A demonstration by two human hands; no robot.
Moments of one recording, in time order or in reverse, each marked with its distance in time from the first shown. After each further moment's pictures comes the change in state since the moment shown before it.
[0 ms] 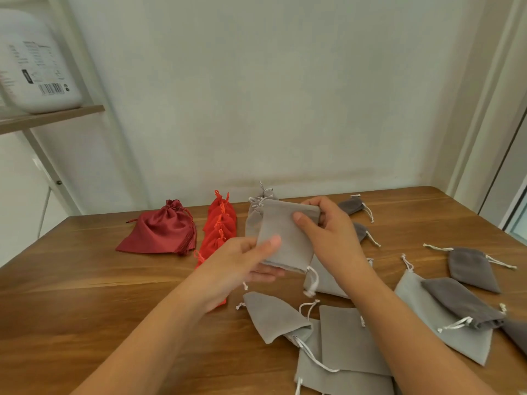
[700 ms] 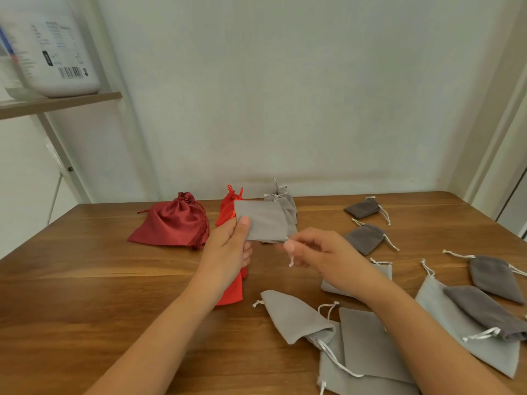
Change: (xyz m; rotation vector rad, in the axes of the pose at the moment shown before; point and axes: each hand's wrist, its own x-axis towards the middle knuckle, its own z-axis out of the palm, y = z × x) left_hand 0.010 -0.025 -0.029 -0.074 0.414 0.283; right_hand -0.010 0.003 0.011 -0.339 -0.506 0.040
